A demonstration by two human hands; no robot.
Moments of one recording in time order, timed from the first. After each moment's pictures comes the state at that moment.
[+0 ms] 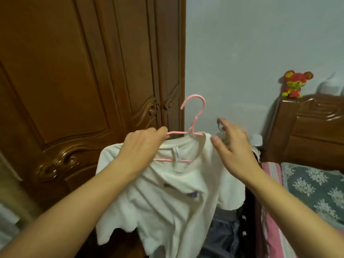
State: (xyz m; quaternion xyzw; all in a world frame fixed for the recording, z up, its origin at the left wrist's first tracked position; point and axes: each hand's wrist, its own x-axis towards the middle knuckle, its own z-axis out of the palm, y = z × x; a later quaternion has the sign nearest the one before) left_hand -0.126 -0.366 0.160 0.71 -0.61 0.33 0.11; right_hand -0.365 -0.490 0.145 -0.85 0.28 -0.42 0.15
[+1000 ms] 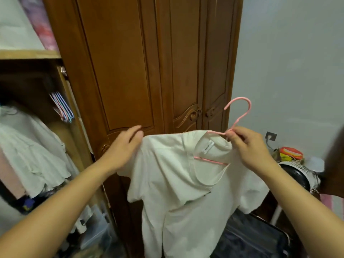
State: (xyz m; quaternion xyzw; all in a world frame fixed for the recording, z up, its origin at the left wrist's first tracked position) left_hand -0.141 -0.219 0.183 0.84 -0.38 -0.01 0.40; right_hand -0.356 -0.505 0.166 -0.84 0.12 -0.43 0.30
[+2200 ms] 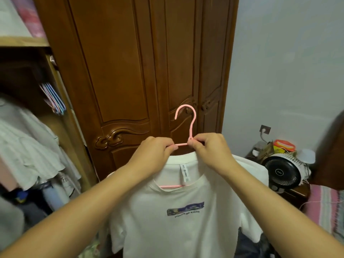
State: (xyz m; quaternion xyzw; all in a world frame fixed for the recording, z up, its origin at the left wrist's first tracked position) left_hand -0.207 -0.282 0.160 0.82 -0.50 0.10 0.27; right_hand -0.322 -0.444 0.147 -0.89 0.17 -0.33 0.28
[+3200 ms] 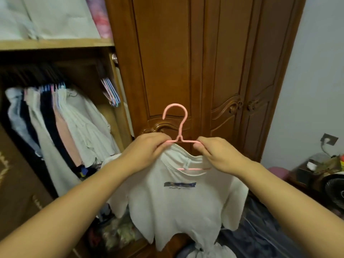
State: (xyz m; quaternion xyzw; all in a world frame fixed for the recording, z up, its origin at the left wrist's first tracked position) left_hand -0.119 -0.156 0.153 0.81 -0.51 0.16 0.22; right_hand -0.238 -0.403 0.142 -0.97 -0.08 -0.20 0.15
